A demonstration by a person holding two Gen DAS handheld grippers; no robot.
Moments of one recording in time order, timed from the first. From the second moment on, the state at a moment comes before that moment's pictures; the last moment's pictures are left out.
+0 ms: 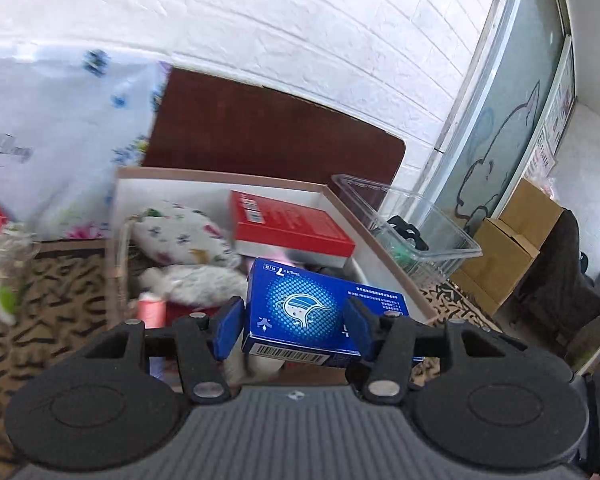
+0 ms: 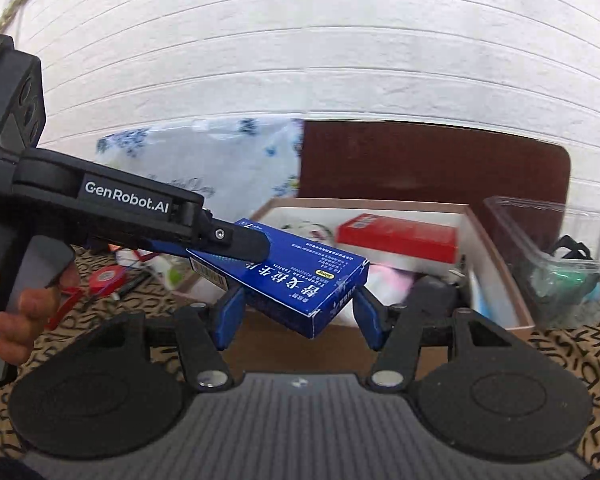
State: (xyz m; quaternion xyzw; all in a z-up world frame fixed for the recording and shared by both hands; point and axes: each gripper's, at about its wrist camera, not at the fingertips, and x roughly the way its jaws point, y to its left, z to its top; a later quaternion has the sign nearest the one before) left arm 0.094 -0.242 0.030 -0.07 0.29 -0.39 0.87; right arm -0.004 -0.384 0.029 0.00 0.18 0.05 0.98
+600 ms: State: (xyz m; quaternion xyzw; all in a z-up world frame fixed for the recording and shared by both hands) left arm 0.115 -0.305 0.005 -0.07 0.31 -0.40 0.86; right arm 0.037 -0.458 -0.007 0.00 0.20 -0.04 0.98
